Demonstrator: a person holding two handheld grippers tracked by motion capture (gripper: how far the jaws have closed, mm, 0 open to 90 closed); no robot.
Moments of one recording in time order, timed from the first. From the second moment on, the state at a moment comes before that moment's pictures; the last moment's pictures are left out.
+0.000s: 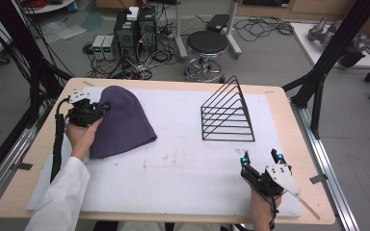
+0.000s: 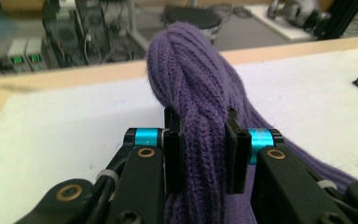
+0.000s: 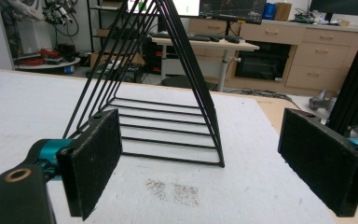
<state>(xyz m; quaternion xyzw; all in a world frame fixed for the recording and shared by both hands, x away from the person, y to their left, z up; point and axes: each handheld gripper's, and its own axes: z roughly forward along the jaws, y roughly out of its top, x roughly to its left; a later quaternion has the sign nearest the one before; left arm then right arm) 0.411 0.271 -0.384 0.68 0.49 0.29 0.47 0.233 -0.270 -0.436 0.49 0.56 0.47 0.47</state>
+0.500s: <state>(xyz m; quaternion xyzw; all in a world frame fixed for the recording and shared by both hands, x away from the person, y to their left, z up) 0.364 0.246 -0.341 0.64 0.40 0.37 0.54 0.234 -0.270 -0.436 0.49 0.56 0.47 0.47</state>
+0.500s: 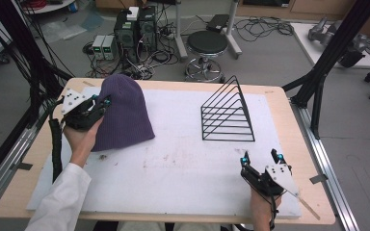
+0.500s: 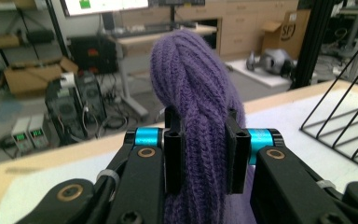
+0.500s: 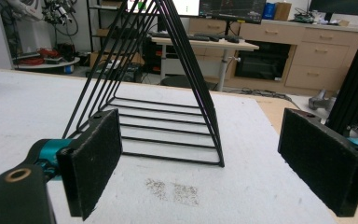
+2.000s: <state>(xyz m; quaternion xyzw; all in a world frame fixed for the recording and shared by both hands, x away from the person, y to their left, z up) 0.246 0.171 -0.284 0.56 0.21 0.39 0.70 0.221 -0.227 -0.417 0.40 0.54 0.58 0.45</state>
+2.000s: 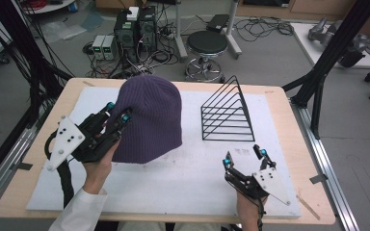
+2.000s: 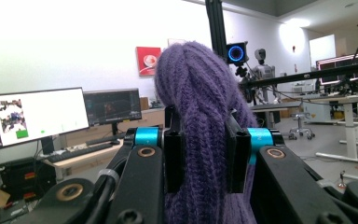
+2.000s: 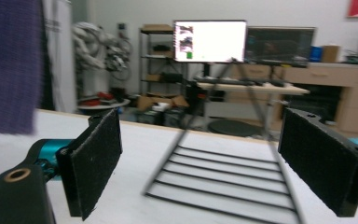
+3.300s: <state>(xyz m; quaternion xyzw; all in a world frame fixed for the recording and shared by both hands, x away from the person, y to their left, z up) 0.238 0.158 -0.301 0.59 0.14 0.38 0.69 0.245 -0.146 -0.374 0.34 0.61 0.66 0.27</state>
